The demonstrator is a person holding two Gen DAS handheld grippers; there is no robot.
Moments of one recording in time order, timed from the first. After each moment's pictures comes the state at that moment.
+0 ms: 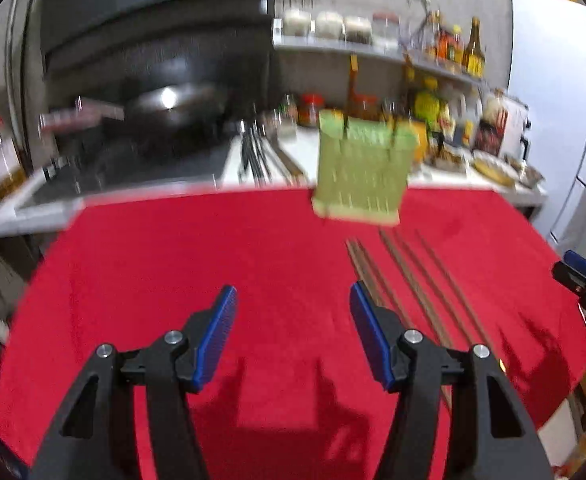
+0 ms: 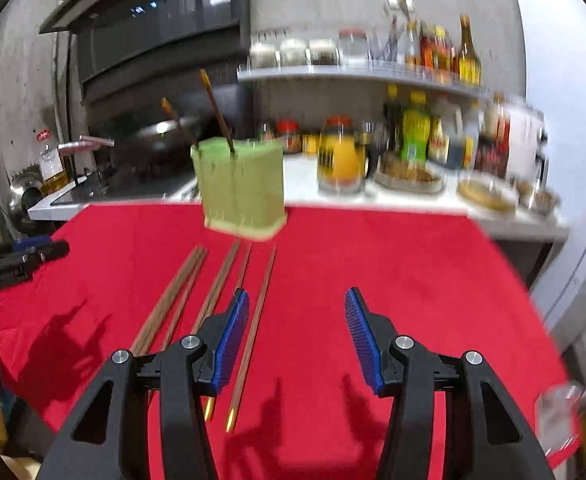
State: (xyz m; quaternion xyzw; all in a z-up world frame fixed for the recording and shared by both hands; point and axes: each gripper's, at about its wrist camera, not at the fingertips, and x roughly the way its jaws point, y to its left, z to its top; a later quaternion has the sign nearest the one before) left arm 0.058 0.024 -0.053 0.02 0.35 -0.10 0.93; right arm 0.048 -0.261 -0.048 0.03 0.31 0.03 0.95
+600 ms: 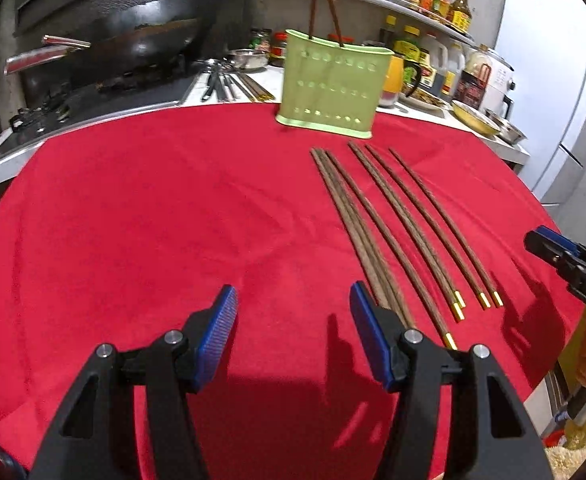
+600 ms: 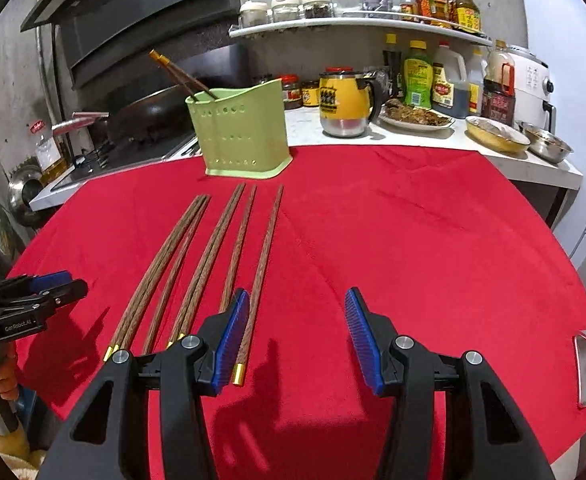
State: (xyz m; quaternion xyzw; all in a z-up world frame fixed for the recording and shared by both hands) left arm 0.046 0.010 -0.106 0.01 0.42 -0.15 0.90; right arm 0.050 -0.255 -0.083 0.05 0.36 0.04 0.93
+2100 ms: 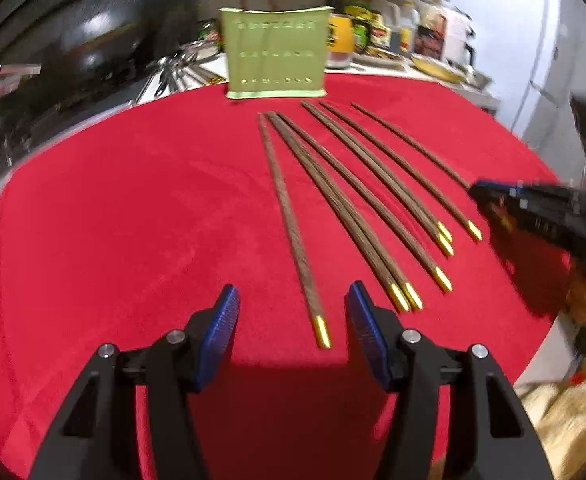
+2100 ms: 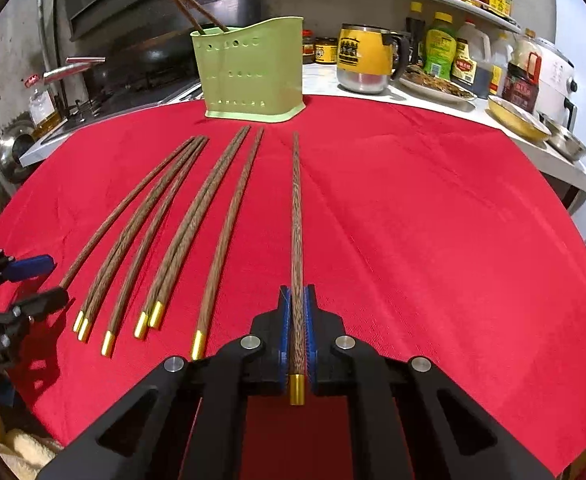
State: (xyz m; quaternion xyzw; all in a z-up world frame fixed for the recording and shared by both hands) left arm 0.021 -0.019 -0.127 0.10 0.42 -0.19 0.88; right arm 0.067 -0.237 -0.120 0.01 0.42 0.04 0.91
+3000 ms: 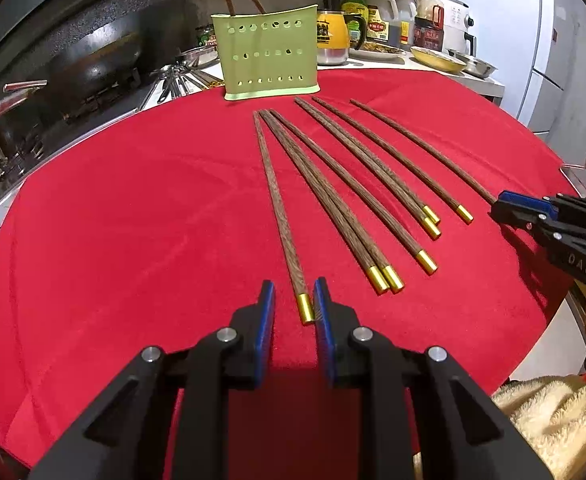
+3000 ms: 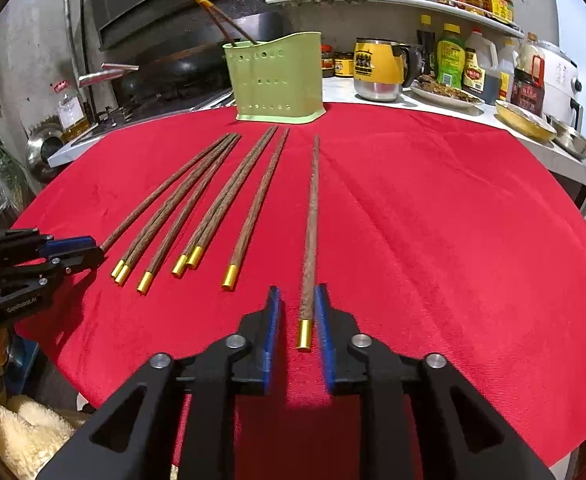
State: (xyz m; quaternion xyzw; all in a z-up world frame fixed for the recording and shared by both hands) left arm 0.009 -0.029 -0.125 0.12 0.42 -0.17 0.88; right arm 0.022 -0.234 -0.122 0.01 0.39 0.08 0.92
